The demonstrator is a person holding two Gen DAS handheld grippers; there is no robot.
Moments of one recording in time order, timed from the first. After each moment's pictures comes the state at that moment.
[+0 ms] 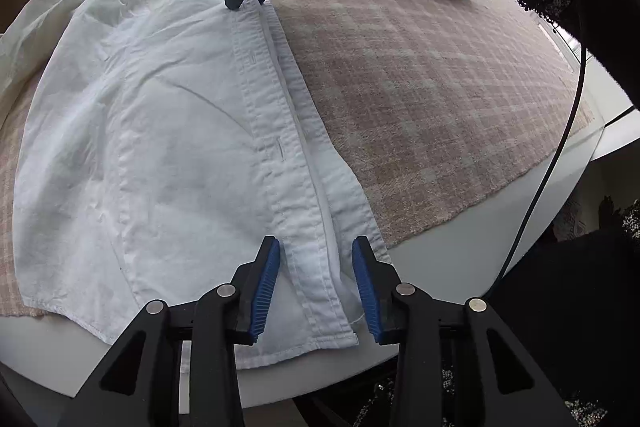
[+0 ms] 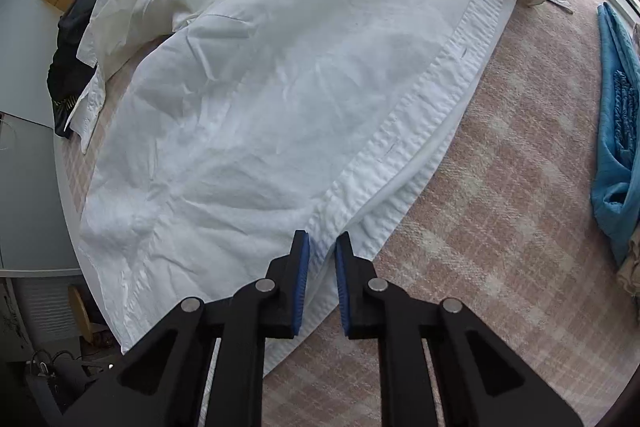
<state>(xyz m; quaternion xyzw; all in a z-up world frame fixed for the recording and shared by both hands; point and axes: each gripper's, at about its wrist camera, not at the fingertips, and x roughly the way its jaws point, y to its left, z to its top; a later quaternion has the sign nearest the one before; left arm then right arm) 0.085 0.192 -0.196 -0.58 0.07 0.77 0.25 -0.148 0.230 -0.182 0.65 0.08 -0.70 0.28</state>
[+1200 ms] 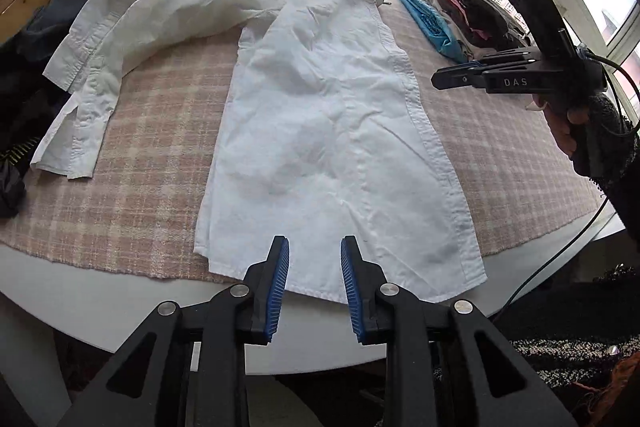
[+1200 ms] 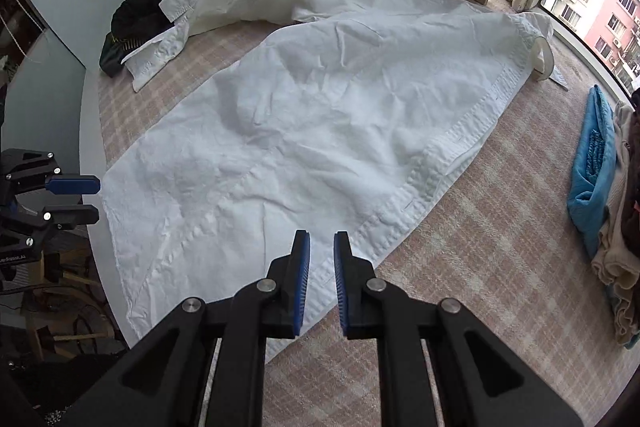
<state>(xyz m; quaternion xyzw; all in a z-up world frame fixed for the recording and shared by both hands) 0.072 0.047 -0.149 -0.54 -0.01 0.83 0.16 -0.041 0.205 -0.149 0.54 0.17 -0.76 0.32</state>
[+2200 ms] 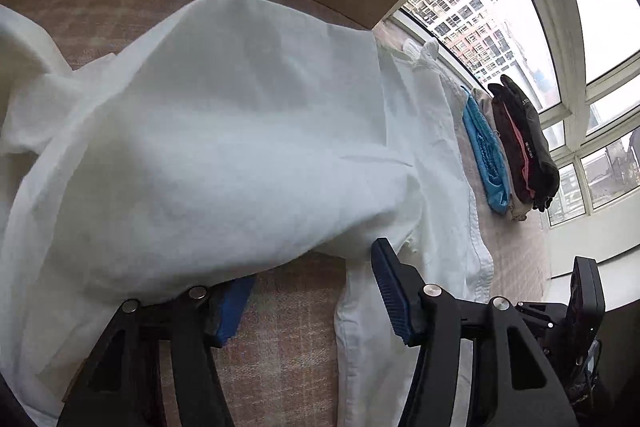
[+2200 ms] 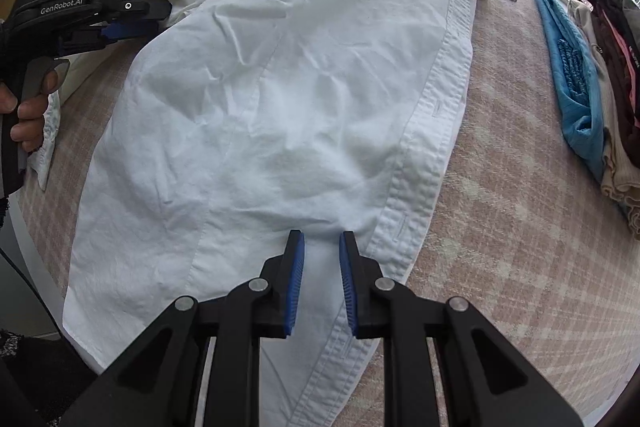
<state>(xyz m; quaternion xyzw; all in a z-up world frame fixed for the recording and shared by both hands) -0.224 -0.030 -0.217 -0.56 -0.17 0.78 0.24 -0.110 0.179 -0.181 0.63 0.07 -0.76 0.12</state>
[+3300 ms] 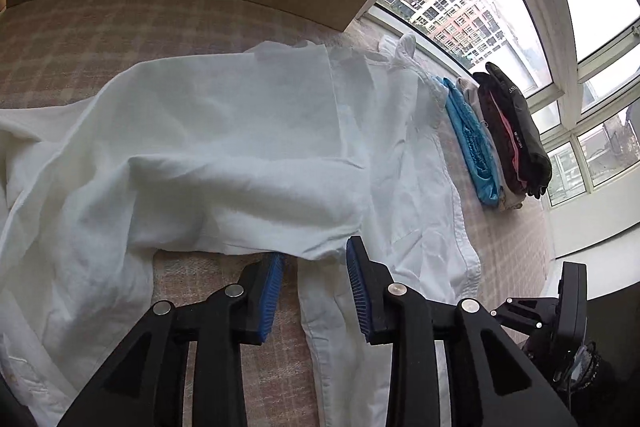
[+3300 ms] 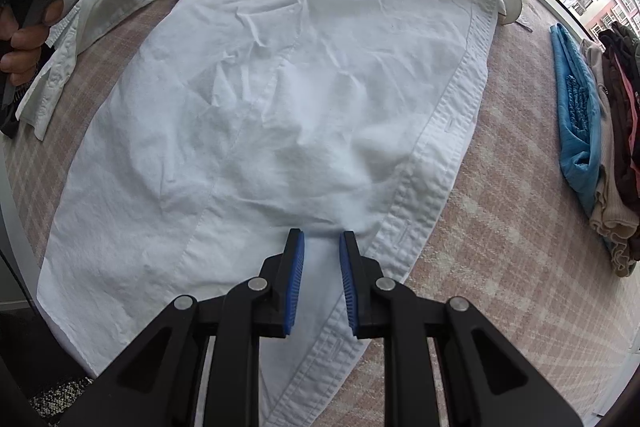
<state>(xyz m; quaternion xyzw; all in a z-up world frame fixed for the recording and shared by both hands) -0.236 -0.001 -0.195 -0.56 -0.12 0.77 0.27 -0.144 0.152 -0.171 0.61 0.14 -0.76 0.14</state>
